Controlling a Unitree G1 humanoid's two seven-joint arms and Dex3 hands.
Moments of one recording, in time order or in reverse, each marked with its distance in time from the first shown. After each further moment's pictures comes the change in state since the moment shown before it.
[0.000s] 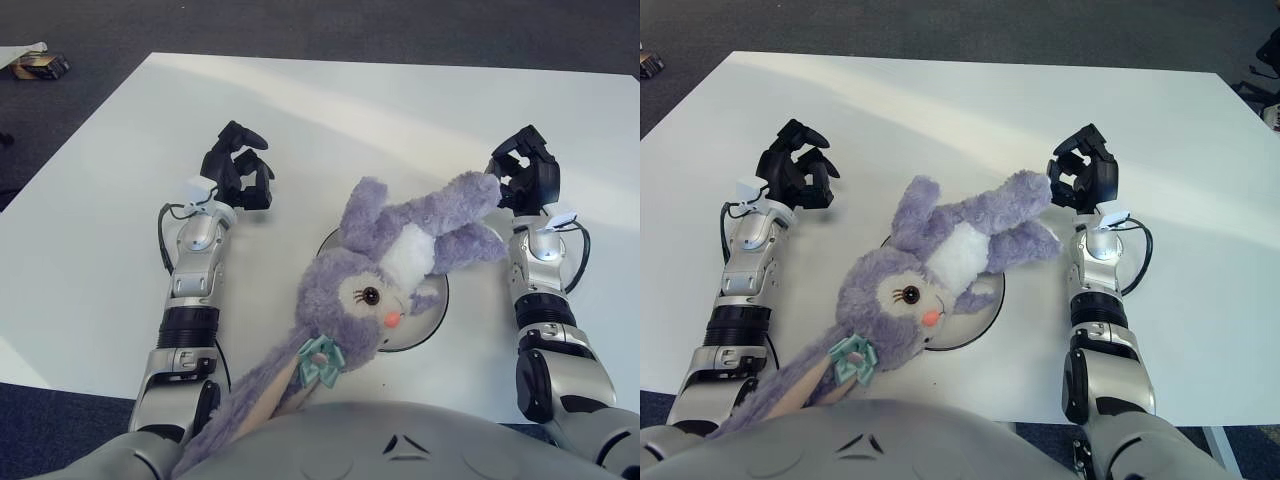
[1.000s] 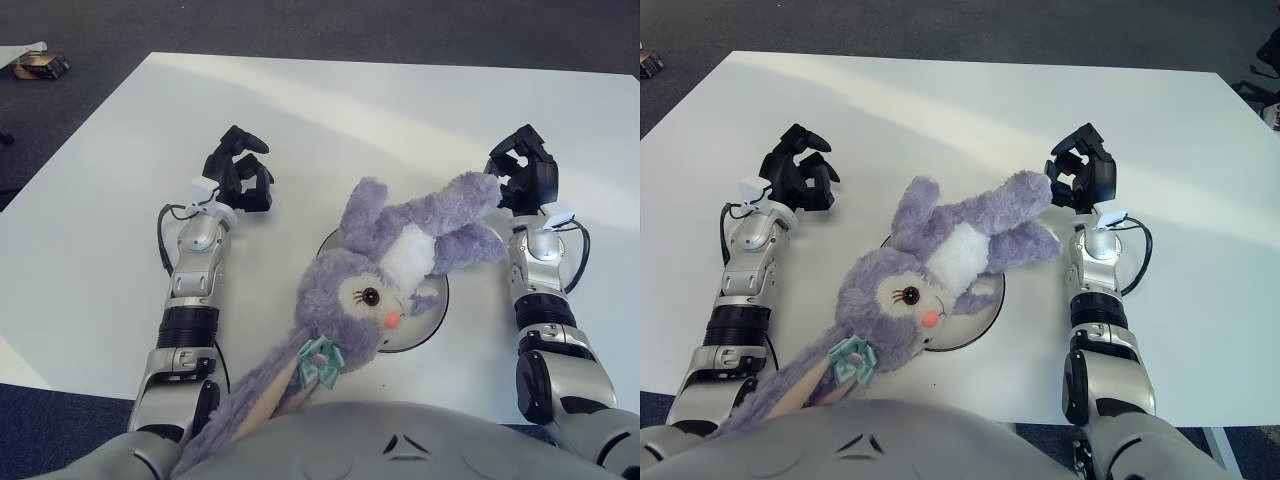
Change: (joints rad) left arm -0.001 0.004 -0.001 0.029 0.010 0.025 0.000; right arm 0.004 0.000 0.009 -0.013 -0.017 0.000 -0.005
